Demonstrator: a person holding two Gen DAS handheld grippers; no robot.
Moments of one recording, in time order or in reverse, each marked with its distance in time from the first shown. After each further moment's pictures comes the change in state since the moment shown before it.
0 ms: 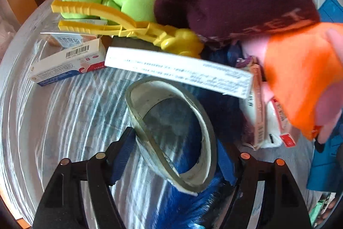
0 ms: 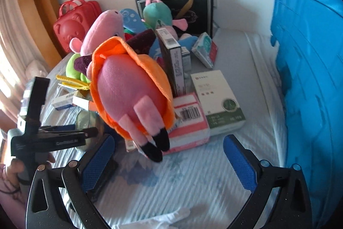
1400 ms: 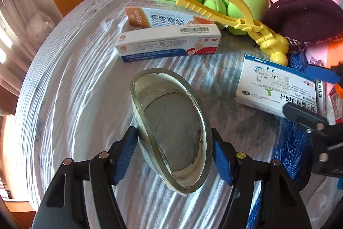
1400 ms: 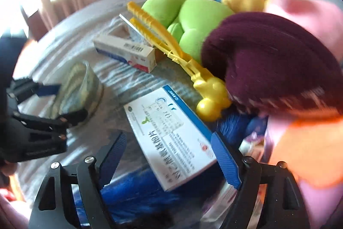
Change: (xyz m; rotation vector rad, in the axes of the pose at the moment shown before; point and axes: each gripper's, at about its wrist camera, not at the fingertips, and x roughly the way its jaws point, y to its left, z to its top) left arm -0.023 0.093 -0.046 -0.074 -0.081 0.223; right arm 0.131 0.172 0.015 -0.643 0.192 0.189
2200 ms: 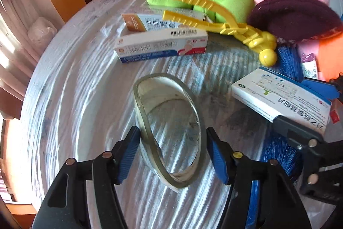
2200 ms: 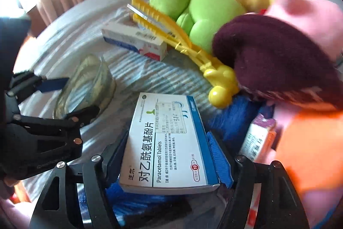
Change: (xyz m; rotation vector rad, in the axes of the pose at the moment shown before) left arm -0.024 -0.007 -0.009 0.026 -0.031 0.012; right arm -0.019 0.008 -0.015 0.071 0.025 0.013
